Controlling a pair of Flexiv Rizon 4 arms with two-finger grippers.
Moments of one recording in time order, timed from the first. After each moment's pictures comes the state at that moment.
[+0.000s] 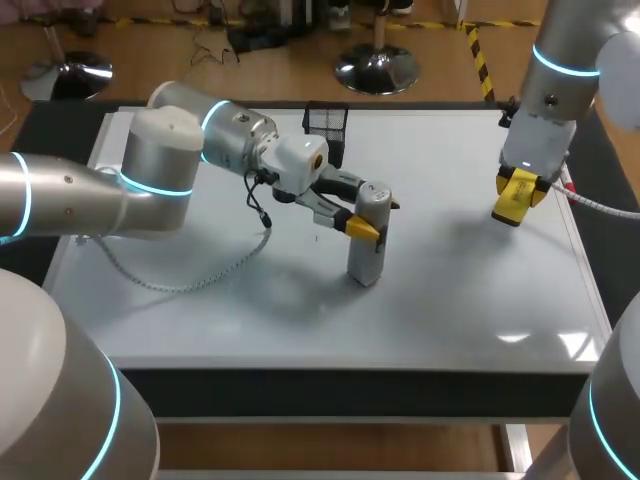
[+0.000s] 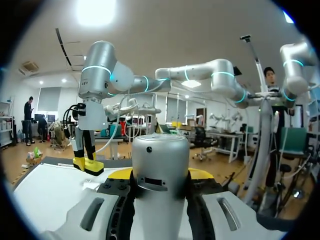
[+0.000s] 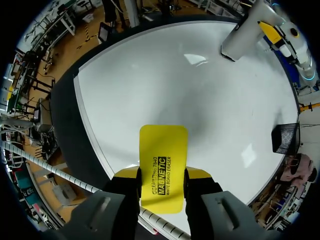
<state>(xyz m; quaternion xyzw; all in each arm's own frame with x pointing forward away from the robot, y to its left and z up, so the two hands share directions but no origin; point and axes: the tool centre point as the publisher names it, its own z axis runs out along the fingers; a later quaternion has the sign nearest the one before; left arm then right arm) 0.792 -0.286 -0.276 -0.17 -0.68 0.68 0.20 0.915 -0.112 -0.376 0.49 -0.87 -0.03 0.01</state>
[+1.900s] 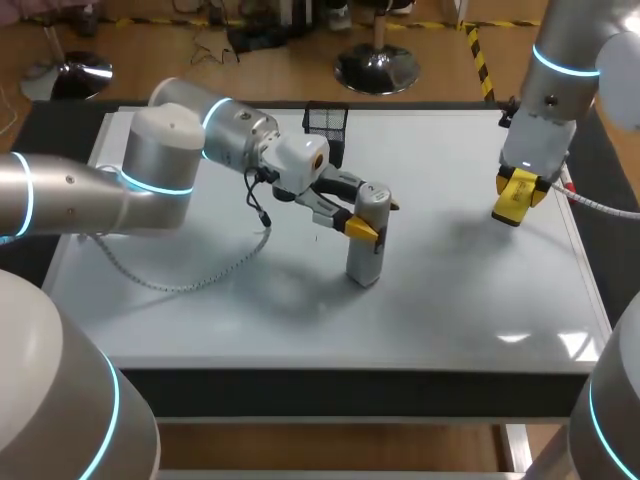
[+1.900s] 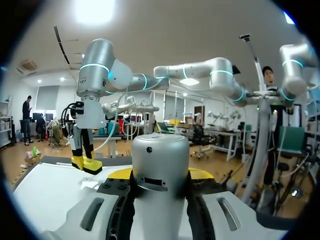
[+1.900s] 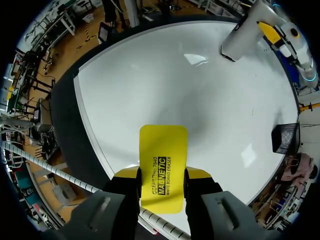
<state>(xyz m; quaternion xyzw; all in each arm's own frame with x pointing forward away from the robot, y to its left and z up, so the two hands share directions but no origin) 0.792 -0.284 -0.276 -0.18 -0.69 0.67 0.21 0.915 -0.112 -0.376 0.49 -0.87 -0.03 0.01</state>
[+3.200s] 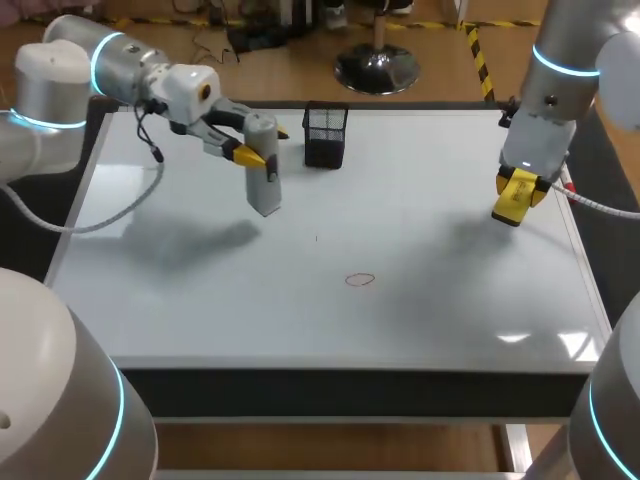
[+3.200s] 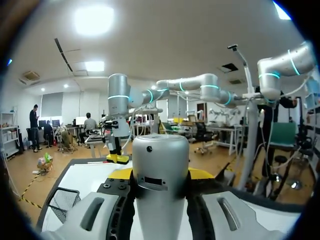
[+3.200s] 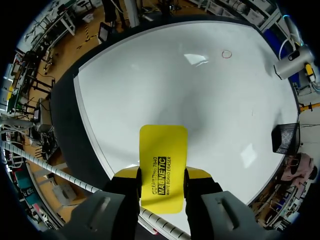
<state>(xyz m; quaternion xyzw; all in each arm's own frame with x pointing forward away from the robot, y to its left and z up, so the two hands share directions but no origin) 0.903 -0.114 -0.233 -0.19 -0.69 0.68 0.17 0.915 -0.112 -0.376 0.49 -0.87 -0.03 0.01</state>
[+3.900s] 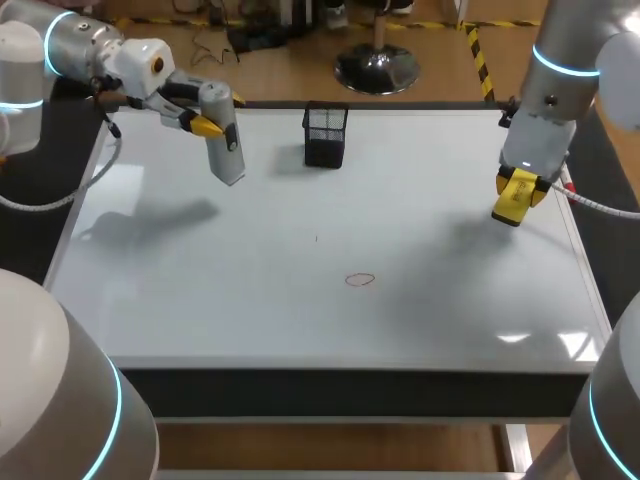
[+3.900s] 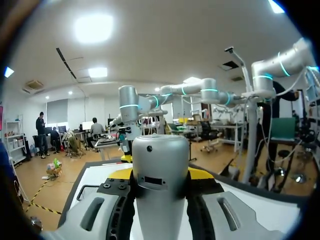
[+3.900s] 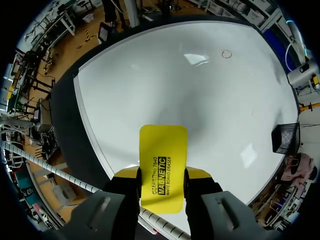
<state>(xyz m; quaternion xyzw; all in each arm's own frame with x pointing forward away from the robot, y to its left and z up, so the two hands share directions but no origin) 0.955 -0.056 -0.213 -0.19 -0.69 0.69 0.14 0.915 -0.112 -0.376 0.49 -0.87 -0.03 0.01</state>
